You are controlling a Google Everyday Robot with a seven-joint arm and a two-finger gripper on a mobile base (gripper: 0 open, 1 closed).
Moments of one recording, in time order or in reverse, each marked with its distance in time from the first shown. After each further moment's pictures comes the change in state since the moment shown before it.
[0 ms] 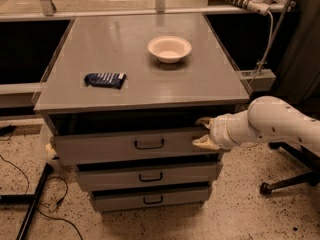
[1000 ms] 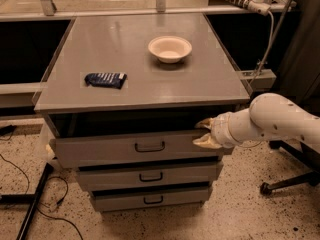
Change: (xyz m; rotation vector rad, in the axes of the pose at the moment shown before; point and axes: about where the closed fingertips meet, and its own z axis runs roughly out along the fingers) arm -0.005 -0.005 -0.011 0.000 0.000 0.000
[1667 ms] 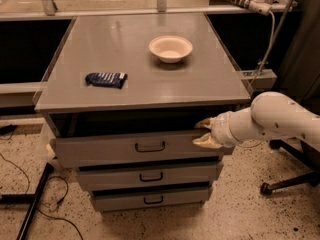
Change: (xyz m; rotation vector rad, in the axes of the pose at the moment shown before) arm 0.000 0.002 0.000 -0.023 -0.017 0.005
